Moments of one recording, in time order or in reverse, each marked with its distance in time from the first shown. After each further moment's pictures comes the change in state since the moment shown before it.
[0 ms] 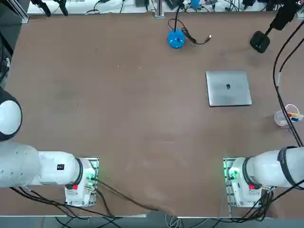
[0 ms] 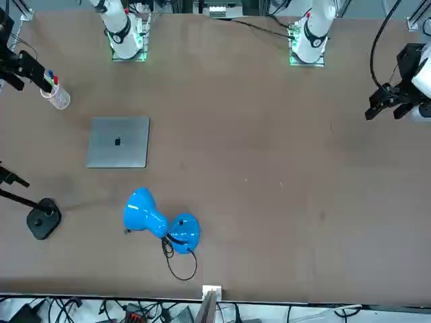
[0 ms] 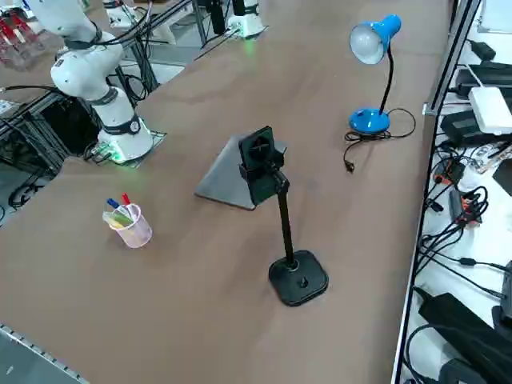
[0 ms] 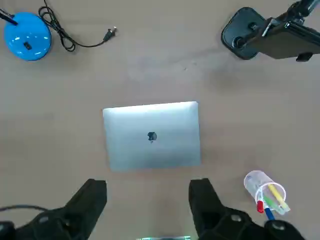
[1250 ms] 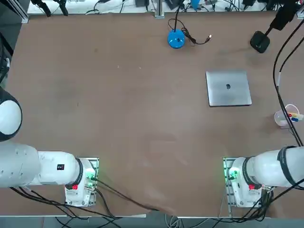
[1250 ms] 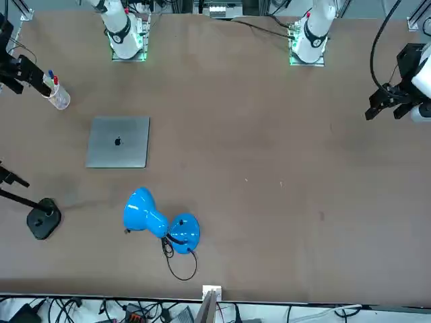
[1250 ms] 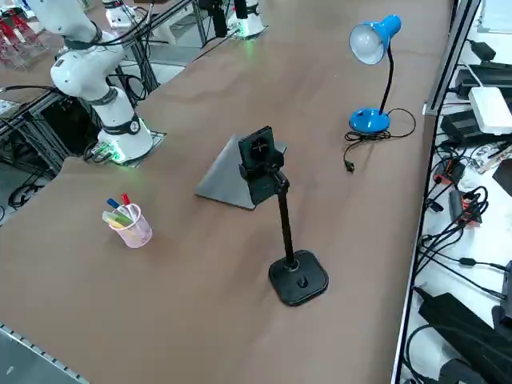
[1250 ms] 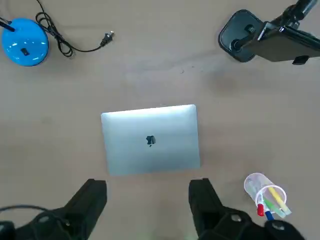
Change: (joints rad) arm -0.003 0.011 -0.012 0.000 0.000 0.019 0.003
